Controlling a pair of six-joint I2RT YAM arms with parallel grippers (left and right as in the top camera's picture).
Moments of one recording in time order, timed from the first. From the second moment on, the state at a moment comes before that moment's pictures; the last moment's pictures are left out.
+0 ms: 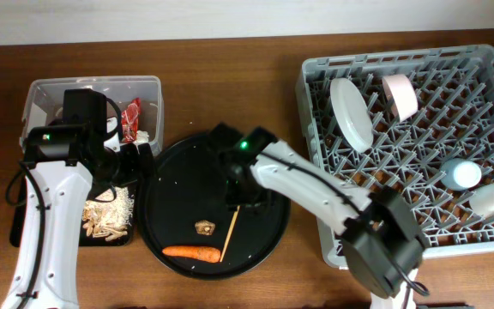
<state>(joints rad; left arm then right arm) 0.04 1.46 1.39 -1.30 0.06 -0.25 0.78 2.00 1.55 -1.14 -0.13 0.71</state>
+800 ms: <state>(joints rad) 0.04 1.46 1.39 -1.30 0.06 -0.25 0.82 2.02 1.37 -0.87 -0.12 0.95</state>
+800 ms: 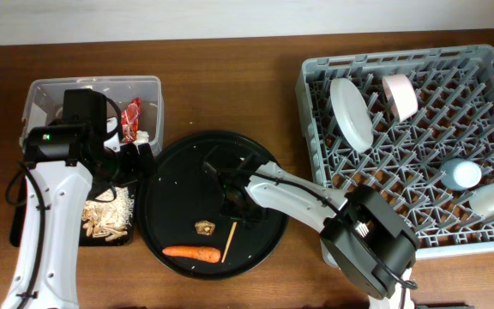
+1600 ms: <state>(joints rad) 0.04 1.46 1.39 -1.30 0.06 -0.25 0.81 2.03 1.37 -0.83 -0.09 0.98</state>
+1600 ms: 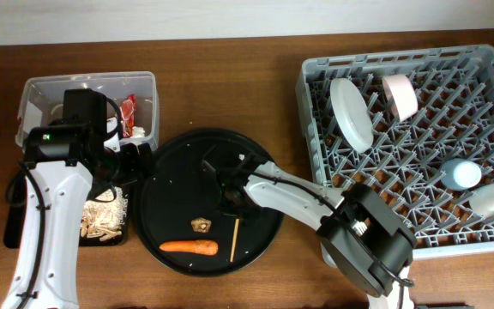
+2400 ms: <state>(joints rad) 0.04 1.46 1.39 -1.31 0.05 -0.25 0.26 1.71 1.50 -1.41 -0.01 0.25</state>
